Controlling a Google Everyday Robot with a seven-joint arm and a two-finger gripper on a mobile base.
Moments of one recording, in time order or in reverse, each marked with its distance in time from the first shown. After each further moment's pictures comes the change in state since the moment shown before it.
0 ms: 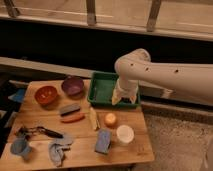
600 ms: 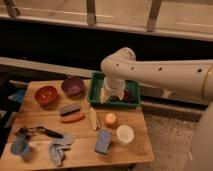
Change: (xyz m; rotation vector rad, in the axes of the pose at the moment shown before) arm -0.026 0.078 0.008 -0.045 -0.051 -0.196
